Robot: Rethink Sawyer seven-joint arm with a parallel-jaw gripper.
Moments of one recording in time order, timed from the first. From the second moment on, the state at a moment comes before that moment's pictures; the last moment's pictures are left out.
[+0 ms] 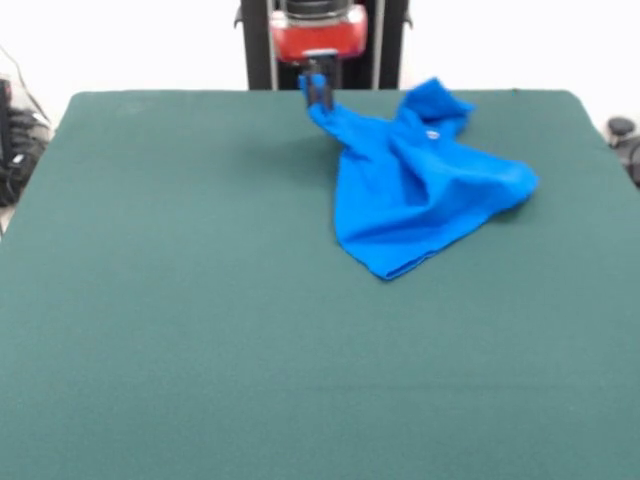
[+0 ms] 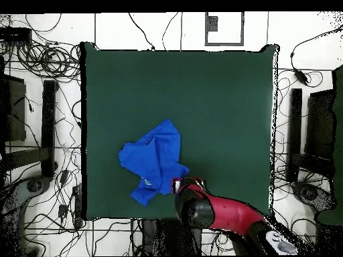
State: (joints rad) arm -0.56 -0.70 0.15 2.19 -0.30 0.02 1.57
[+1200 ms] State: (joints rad) arm -0.80 -0.63 0.27 2.08 -0.46 0.15 1.57
